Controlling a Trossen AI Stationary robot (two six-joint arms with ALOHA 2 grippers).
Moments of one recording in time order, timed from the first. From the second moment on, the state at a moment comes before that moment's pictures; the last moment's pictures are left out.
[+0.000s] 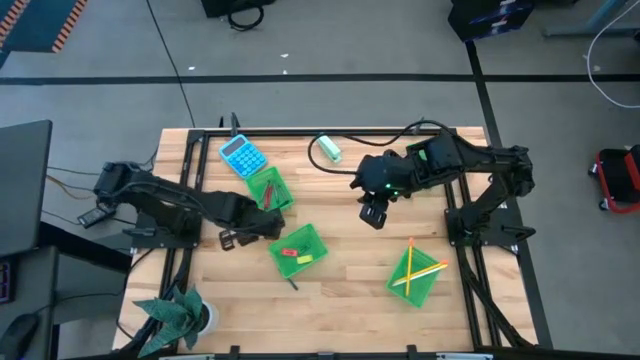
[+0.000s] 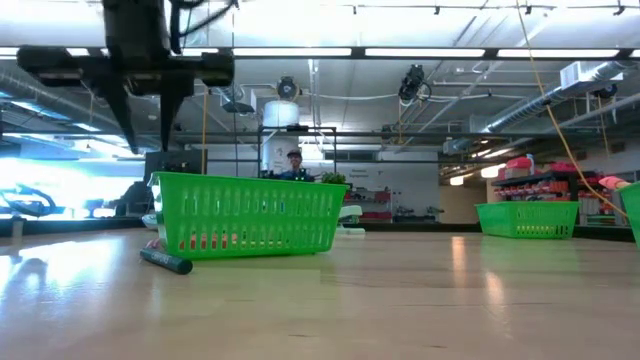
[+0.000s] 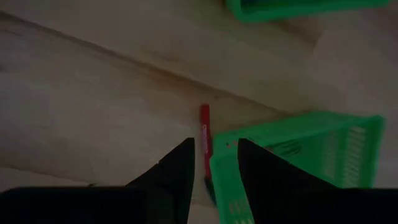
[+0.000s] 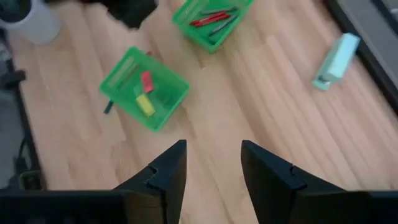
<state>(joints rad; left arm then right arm) -0.20 1.45 1.05 -0.97 -0.11 -2.13 0.15 1.63 2.00 -1.41 0.21 0.53</state>
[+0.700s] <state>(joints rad) -0.18 1.36 0.74 -0.49 -0.06 -2.24 0.16 1.61 2.00 -1.43 0.33 0.71</state>
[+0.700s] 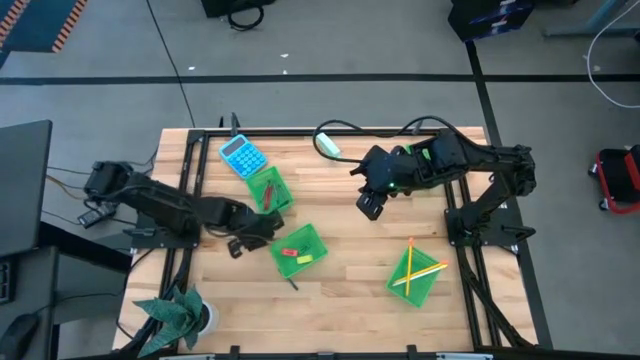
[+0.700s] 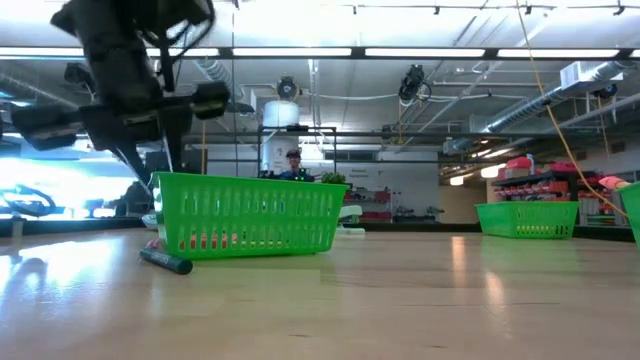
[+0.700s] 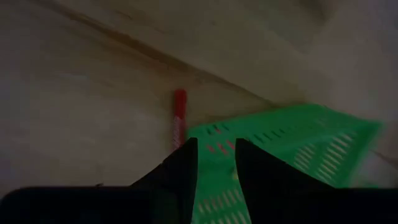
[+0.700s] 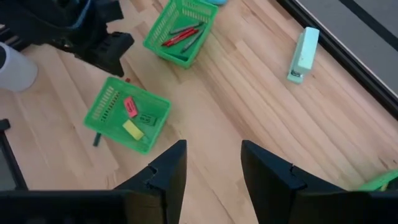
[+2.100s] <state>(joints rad) -0.20 1.49 0.70 -0.42 -0.08 -2.21 0.15 1.61 2.00 -1.45 0.31 0.74</state>
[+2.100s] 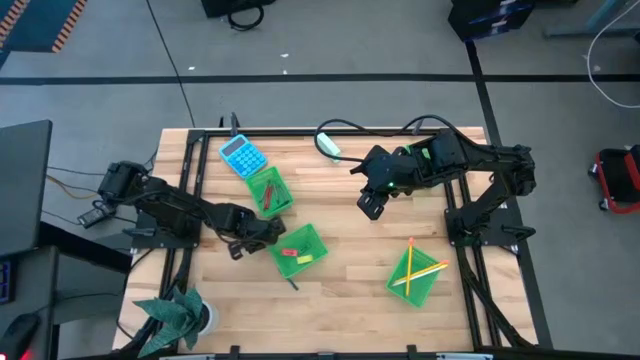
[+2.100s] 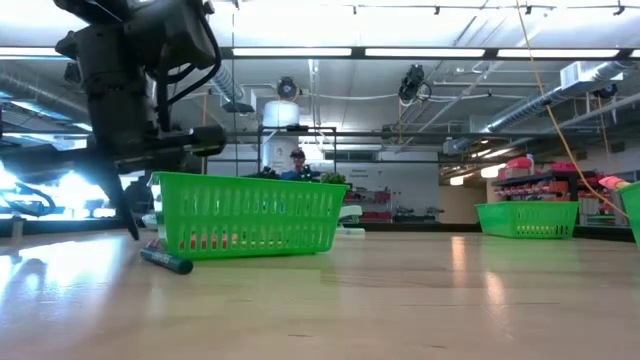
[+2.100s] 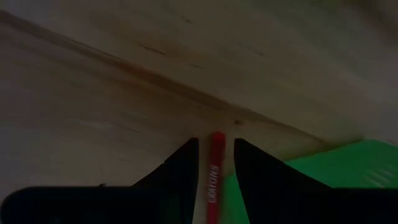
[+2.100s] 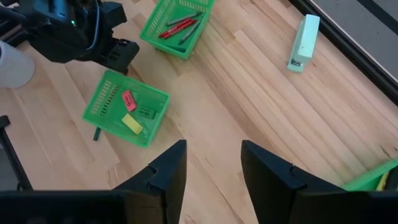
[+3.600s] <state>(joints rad) -0.20 1.51 0.75 -0.53 -0.06 -2.19 0.15 1.61 2.00 -1.45 0.31 0.68</state>
